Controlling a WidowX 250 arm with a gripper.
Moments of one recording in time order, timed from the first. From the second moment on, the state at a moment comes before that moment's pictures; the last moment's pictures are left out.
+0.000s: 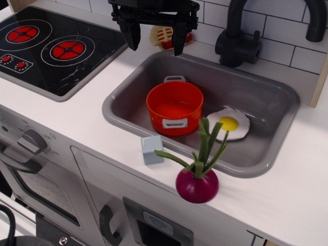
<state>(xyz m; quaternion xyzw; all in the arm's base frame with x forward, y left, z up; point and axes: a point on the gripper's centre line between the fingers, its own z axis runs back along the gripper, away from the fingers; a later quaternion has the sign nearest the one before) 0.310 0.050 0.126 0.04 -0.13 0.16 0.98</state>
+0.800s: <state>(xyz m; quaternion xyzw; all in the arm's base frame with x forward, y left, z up) 0.261 0.016 0.124 -0.01 -0.09 0.11 0.99</state>
